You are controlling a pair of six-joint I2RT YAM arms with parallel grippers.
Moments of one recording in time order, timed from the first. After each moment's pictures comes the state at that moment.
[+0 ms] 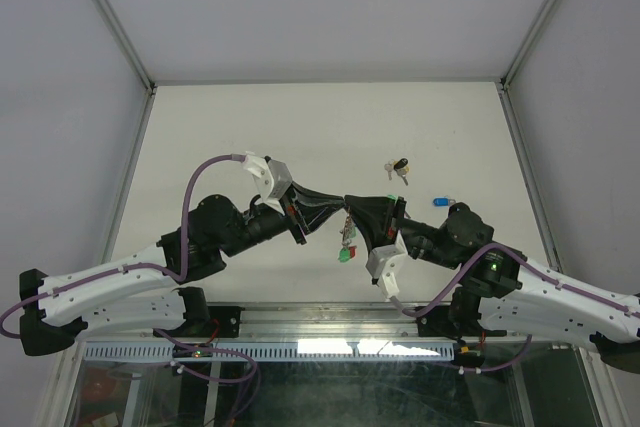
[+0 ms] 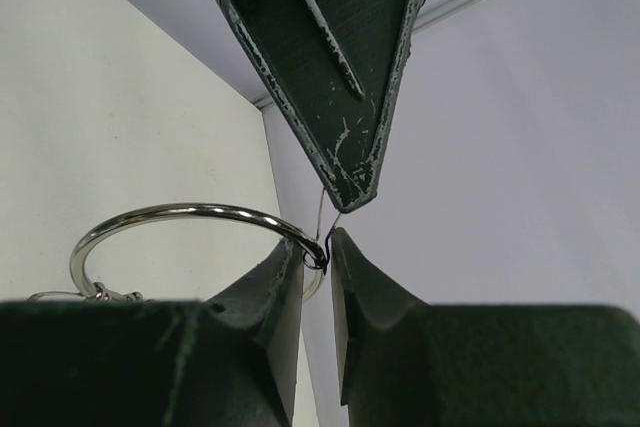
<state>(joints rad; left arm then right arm) -1.19 0.87 0.83 0.21 -0.05 -0.22 1.19 0.64 0.67 0.05 -0.09 -1.09</state>
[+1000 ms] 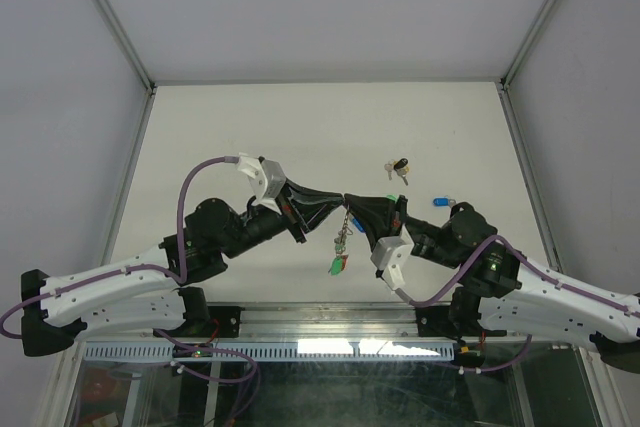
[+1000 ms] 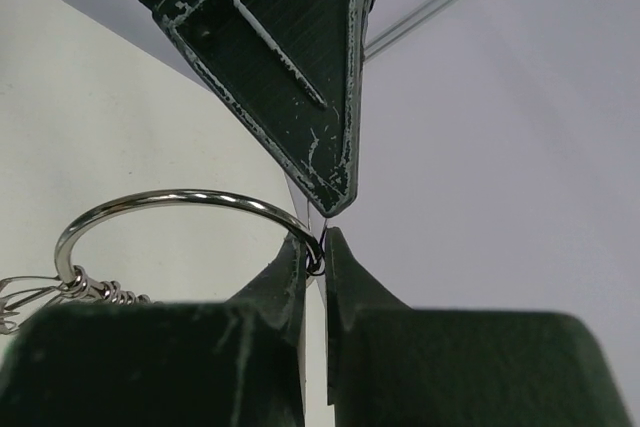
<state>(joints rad) -1.19 0.86 0.79 0.30 -0.08 -0.24 1.19 0.64 0.67 0.11 -0.06 -0.95</state>
